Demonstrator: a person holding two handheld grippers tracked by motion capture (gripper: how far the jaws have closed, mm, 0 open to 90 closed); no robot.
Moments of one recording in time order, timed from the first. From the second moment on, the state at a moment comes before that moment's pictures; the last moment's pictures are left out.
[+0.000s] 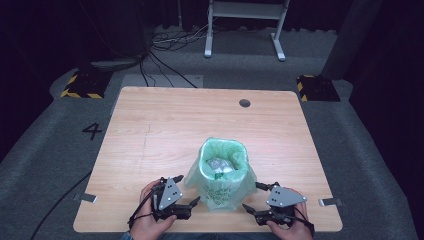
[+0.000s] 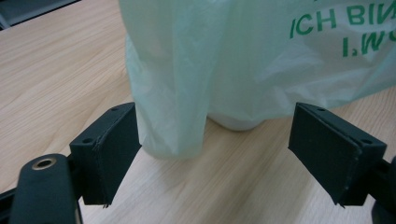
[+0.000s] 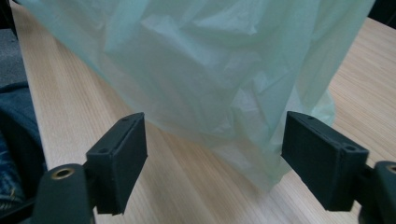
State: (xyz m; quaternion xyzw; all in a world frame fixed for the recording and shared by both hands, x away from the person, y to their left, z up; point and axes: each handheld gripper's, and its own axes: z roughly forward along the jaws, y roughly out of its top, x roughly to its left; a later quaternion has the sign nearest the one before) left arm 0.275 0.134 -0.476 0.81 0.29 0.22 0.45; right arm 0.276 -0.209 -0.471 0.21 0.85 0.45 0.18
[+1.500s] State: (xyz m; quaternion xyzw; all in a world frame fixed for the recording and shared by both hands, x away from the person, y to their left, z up) left arm 0.243 0.139 -0.373 0.77 0.24 0.24 0.53; right arm 0.258 -0.175 -0.452 0.21 0.82 0.47 0.26
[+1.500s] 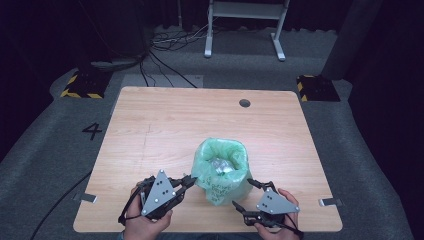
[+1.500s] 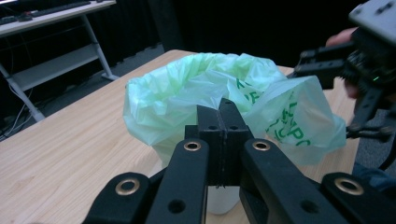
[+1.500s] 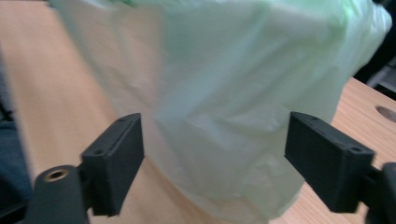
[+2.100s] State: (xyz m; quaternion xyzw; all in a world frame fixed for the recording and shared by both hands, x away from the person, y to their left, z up) left arm 0.253 0.150 -0.364 0.76 0.25 0.26 0.55; right arm 0.256 -0.216 -0.397 0.20 0.79 0.52 0.24
